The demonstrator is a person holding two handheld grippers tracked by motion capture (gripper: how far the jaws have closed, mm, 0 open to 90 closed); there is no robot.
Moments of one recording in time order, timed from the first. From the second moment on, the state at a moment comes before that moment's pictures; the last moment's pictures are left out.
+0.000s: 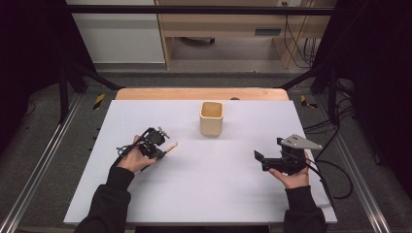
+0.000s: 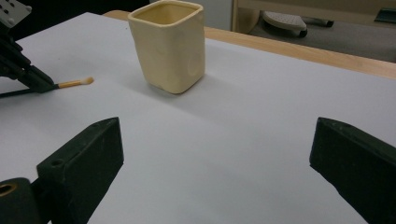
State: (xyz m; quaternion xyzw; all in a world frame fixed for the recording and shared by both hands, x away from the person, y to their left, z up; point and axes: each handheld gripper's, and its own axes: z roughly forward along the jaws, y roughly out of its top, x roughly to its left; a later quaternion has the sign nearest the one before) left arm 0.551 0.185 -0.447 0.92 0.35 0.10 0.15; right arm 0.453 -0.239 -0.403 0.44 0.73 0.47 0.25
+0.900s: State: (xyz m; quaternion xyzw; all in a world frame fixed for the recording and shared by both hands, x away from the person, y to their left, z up) left arm 0.496 0.198 -0.410 0.86 0.36 0.16 0.31; right arm 0.450 -0.231 -0.400 0.43 0.73 0.48 0.24
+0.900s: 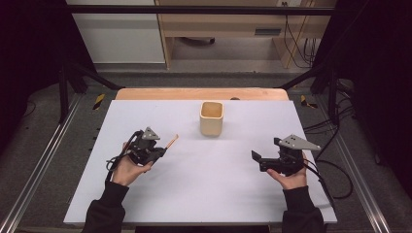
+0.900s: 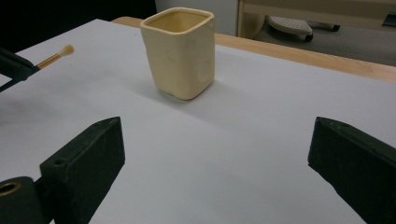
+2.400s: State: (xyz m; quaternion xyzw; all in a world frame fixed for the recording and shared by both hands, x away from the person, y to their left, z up) left arm 0.439 0.193 -0.414 0.73 0.41 0.22 0.50; right arm 0.451 -0.152 -0.381 0.39 0.71 0.55 0.19
